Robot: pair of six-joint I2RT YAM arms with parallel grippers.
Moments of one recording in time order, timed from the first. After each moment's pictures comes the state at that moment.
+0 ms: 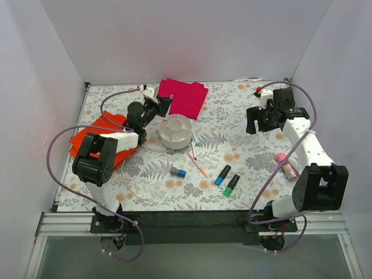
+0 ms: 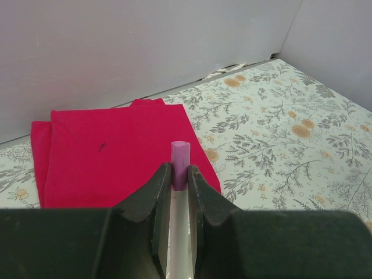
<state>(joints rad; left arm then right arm) -0.31 1.80 0.93 0.96 0.31 -0.16 0.05 1.43 1.22 -0.72 -0.28 -0.20</state>
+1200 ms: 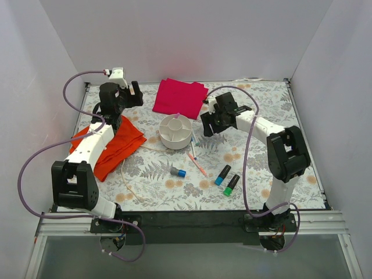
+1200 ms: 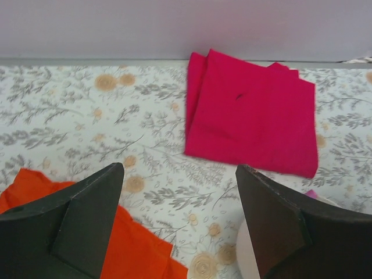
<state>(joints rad) -0.12 1.48 1.14 0.12 0.04 -0.14 0.46 1.83 1.32 -0.43 -0.25 -0.04</state>
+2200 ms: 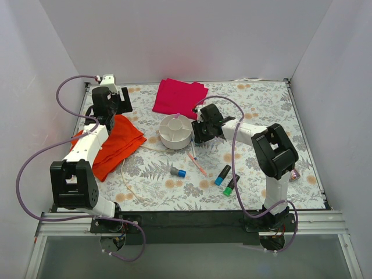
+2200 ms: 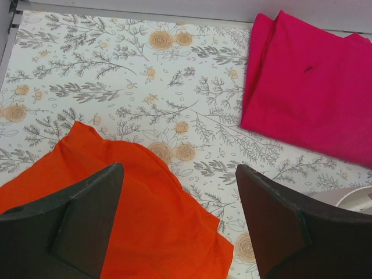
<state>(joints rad) -0.01 1.48 1.10 0.00 -0.01 -0.10 0.60 1.95 1.27 -0.22 -0.14 0.15</state>
